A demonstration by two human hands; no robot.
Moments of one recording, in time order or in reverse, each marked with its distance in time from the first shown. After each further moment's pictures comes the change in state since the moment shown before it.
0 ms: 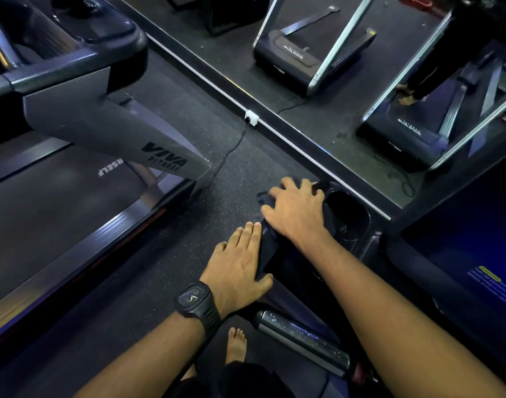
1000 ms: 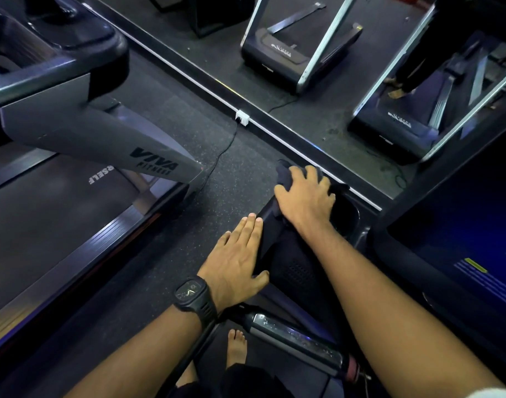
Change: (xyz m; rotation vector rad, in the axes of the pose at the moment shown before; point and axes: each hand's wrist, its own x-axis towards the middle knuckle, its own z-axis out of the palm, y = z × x) left_hand 0.020 0.003 0.003 0.021 -0.011 0.137; right_hand 0.022 0.037 0.002 0.285 0.035 0.341
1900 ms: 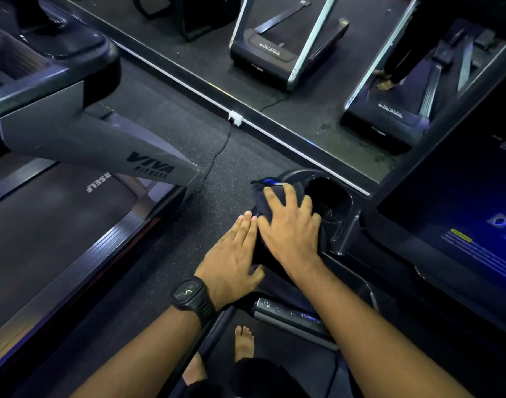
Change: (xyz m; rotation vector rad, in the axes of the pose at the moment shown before) left_hand -0.019 0.000 -0.004 -0.030 0.052 0.099; right_hand -0.086 0.004 0.030 -0.121 0.185 -0.193
